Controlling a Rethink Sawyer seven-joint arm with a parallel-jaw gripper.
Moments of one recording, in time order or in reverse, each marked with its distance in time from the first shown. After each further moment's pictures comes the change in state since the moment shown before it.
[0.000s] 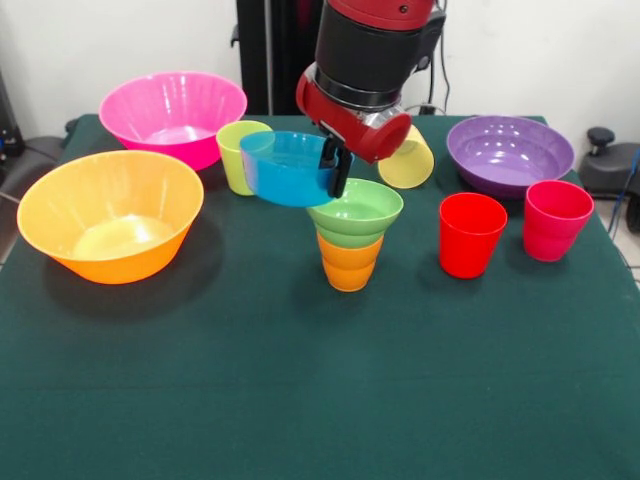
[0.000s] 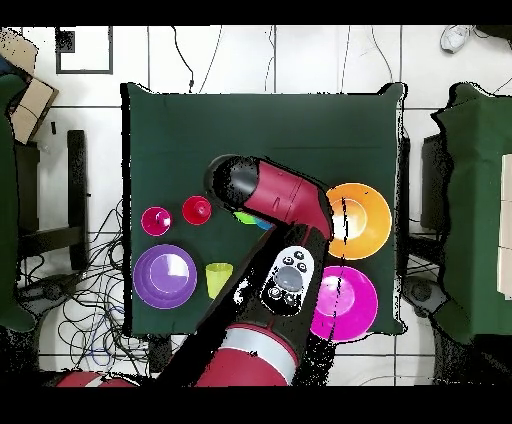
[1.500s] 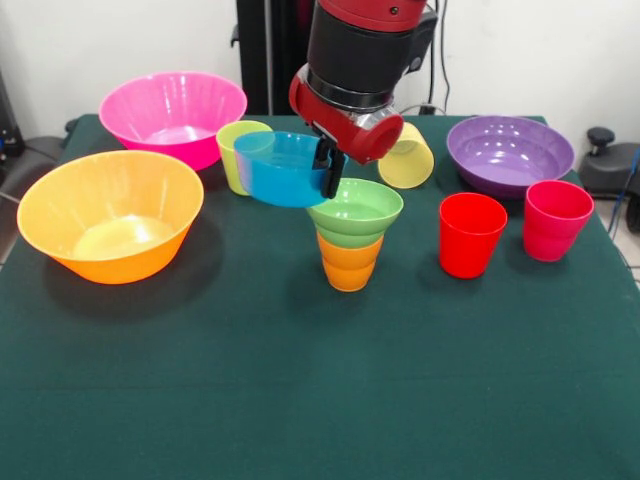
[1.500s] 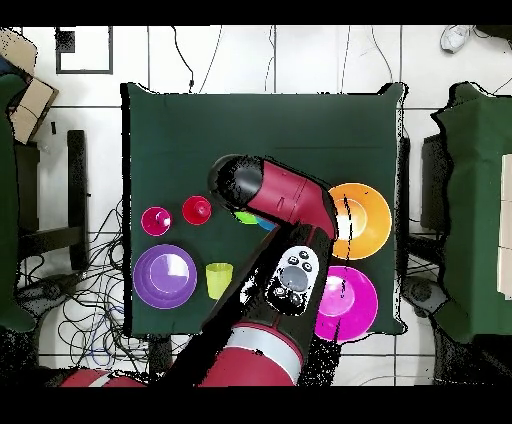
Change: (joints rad) arm -0.014 0.000 0.005 0.000 -0.006 0.000 0.000
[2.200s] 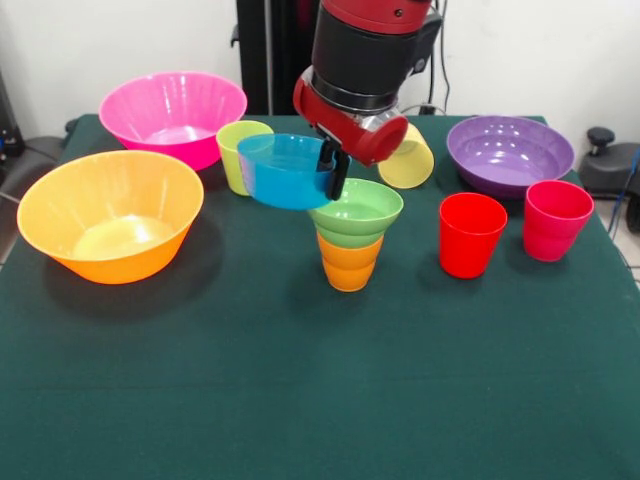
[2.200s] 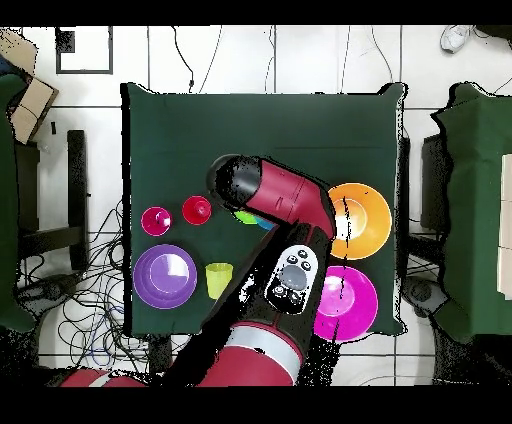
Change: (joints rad) arm 0.000 0.000 0.007 0.000 0.000 0.000 0.000
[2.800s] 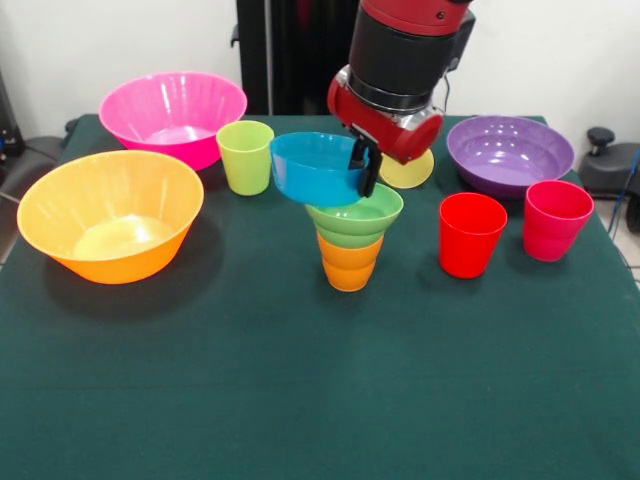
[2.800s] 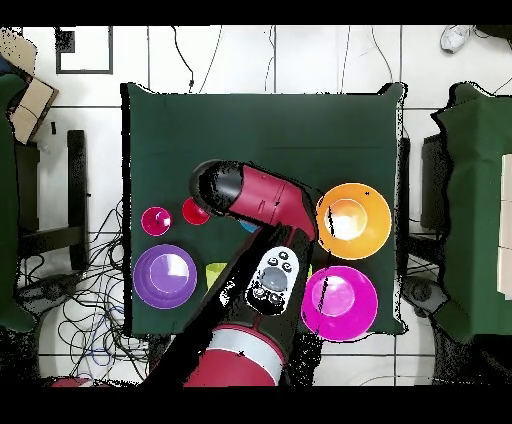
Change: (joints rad) arm 0.036 -0.006 0.012 0.024 -0.002 -0.002 0.000
